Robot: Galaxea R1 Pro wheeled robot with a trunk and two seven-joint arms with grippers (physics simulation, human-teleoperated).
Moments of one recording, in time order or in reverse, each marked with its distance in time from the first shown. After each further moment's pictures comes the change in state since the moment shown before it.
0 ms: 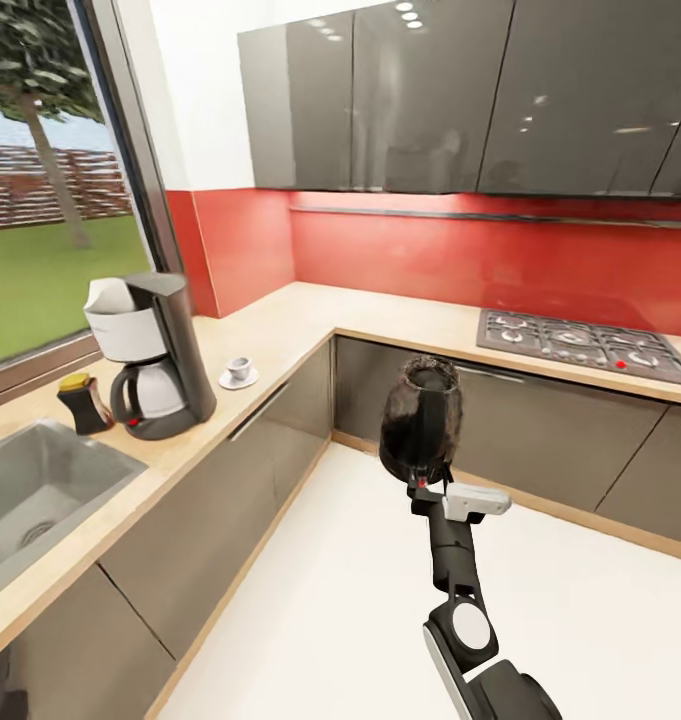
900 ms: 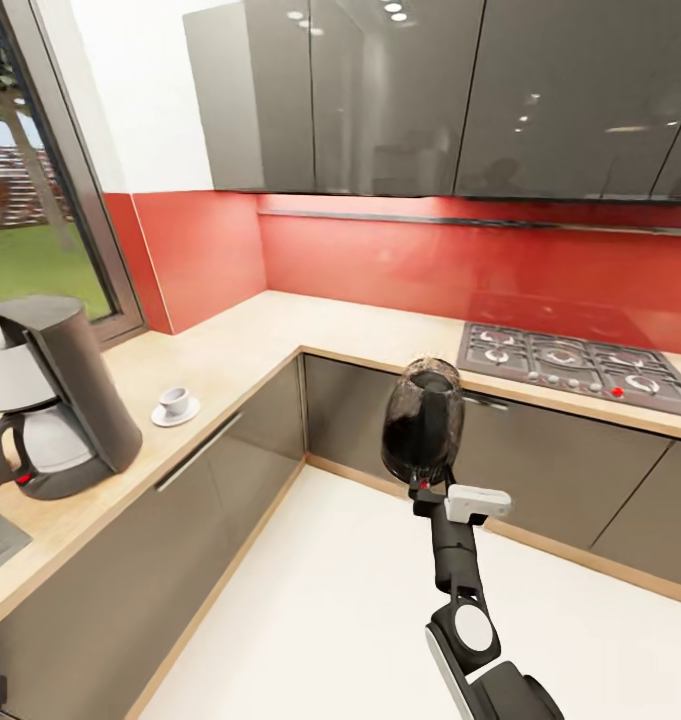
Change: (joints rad) left arm 0.000 0.000 -0.001 -0.001 0.000 -0.002 0.000; right arm 0.003 -0.008 -0.003 0.003 0.001 -0.006 0.000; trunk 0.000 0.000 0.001
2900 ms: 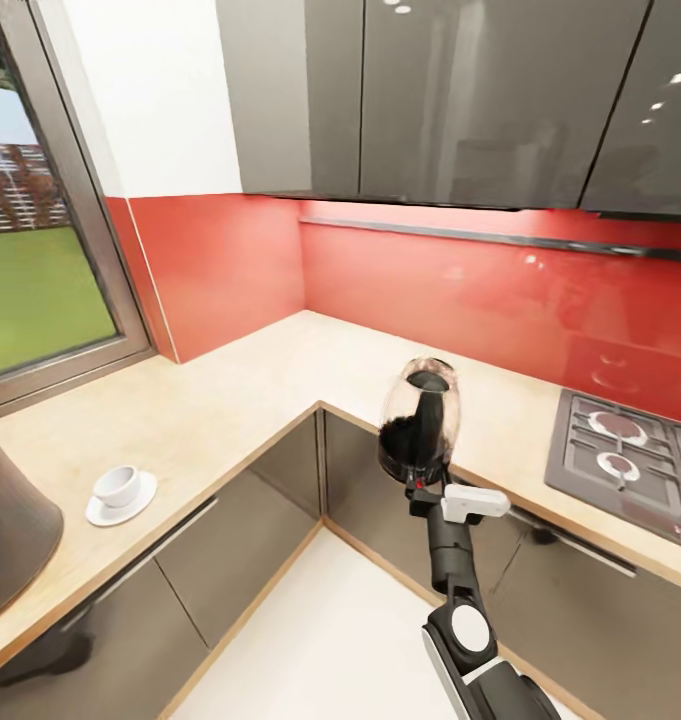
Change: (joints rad) left arm 0.000 -0.005 -0.007 0.000 0.000 0.000 0.000; right arm 0.000 0.007 0.010 -0.003 -0.004 0.002 0.001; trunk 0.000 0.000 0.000
